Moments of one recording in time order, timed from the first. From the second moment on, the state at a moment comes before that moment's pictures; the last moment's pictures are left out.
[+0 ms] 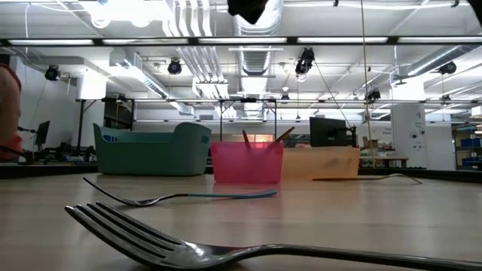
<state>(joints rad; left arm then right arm) -0.16 1.19 1.54 -0.65 -0.51 -0.53 0.04 1.91 2.01 -1.05 -0.22 -0.21</state>
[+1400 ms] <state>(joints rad) -0.38 1.15 1.50 -0.65 -0.83 -0.59 0.24 2.20 1.37 0.02 -0.16 -0.04</state>
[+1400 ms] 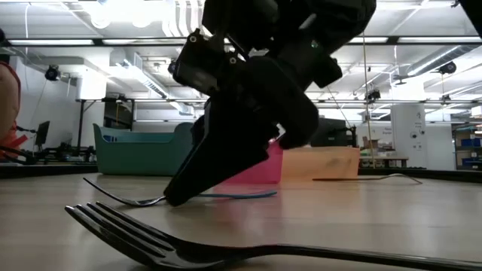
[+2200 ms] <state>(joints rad) -0.38 1.07 1.50 -0.71 -0.83 -0.52 0.12 2.01 1.36 -0.04 -0.09 0.07</state>
